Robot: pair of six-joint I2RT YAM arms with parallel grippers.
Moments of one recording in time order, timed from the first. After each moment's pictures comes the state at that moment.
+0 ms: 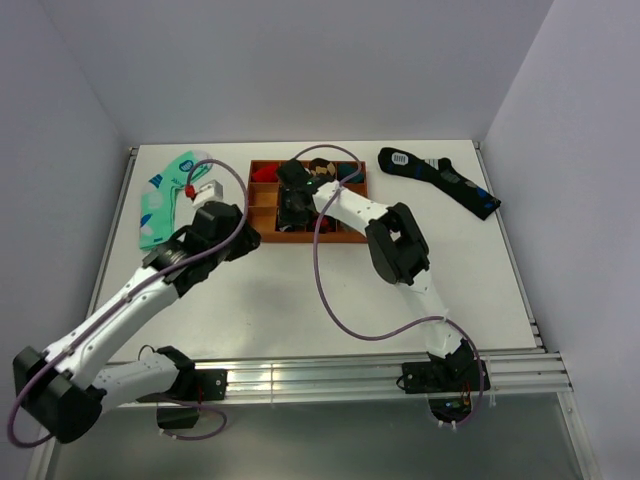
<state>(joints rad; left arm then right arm) -0.62 1.04 0.96 -0.56 -0.29 -0.86 0.68 2.39 2.01 -0.63 -0.02 0.65</state>
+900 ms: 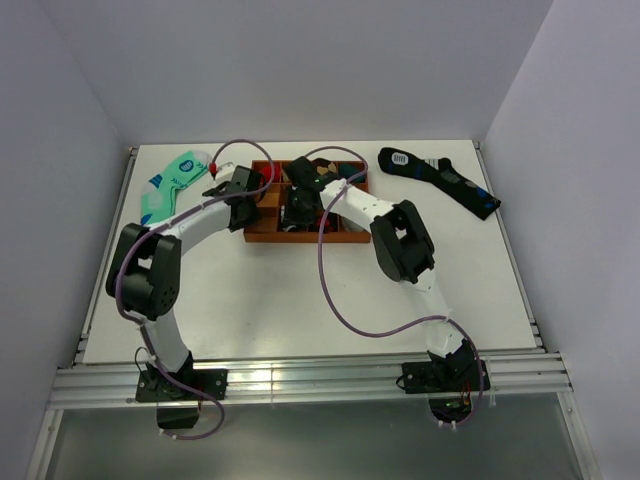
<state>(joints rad) -0.40 1.81 1.25 -0.43 -0.42 -0.77 0.64 2.37 1.96 -0.62 -0.11 0.68</state>
